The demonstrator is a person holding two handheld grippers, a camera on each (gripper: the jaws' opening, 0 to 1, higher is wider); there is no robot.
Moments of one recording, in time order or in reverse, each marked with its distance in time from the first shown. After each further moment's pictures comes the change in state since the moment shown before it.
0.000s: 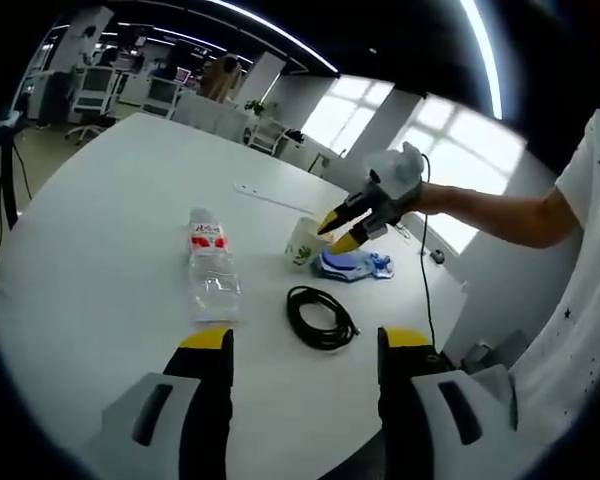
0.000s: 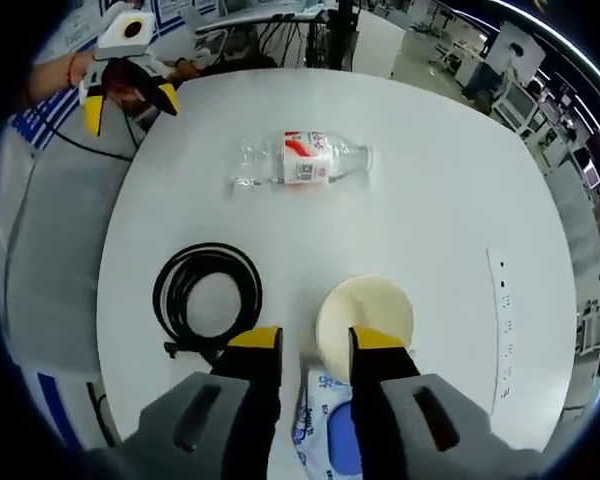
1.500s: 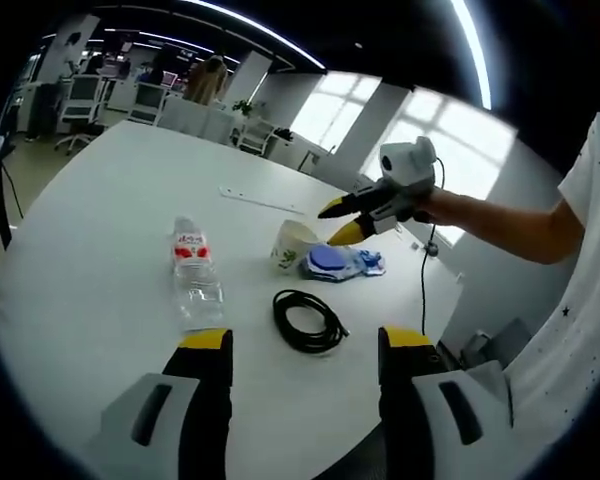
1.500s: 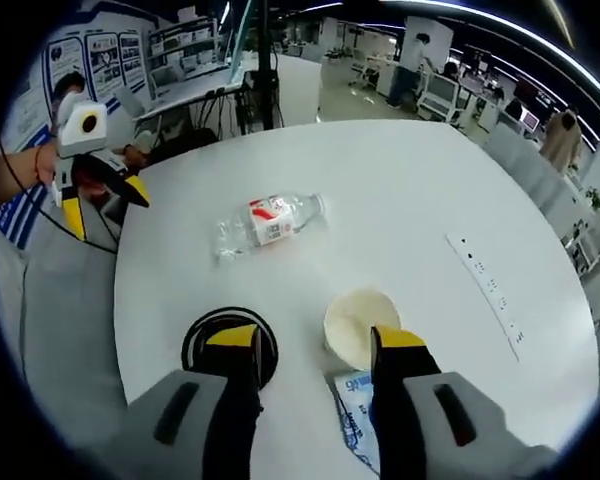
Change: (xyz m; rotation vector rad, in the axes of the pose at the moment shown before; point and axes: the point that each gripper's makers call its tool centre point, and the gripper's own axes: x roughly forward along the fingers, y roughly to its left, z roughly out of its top) left arm 0.002 -0.020 0.008 0.054 0.017 -0.031; right arm -0.043 0.008 0.023 0.355 -0.238 -0.150
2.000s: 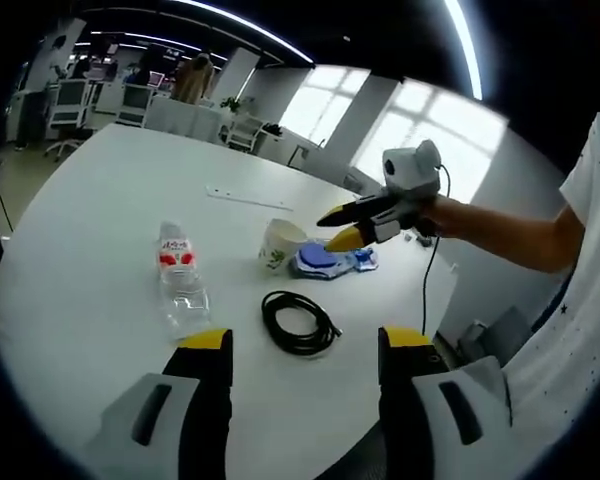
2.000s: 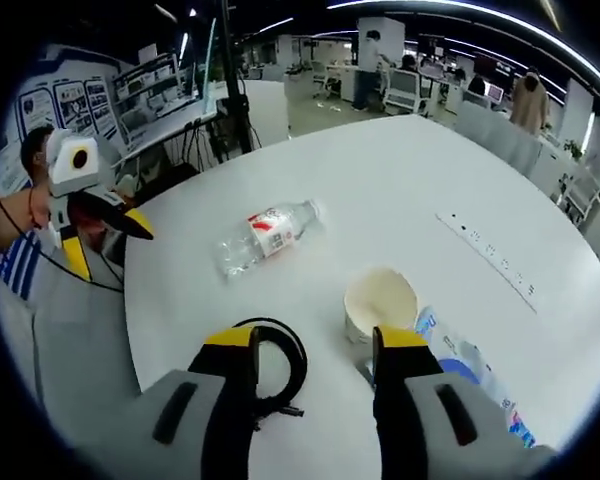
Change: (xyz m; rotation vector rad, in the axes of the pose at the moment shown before) left arm 0.010 -0.012 0.004 0.039 0.032 -0.036; right arm -0.007 0.020 -0.010 0.185 -0.067 -0.034
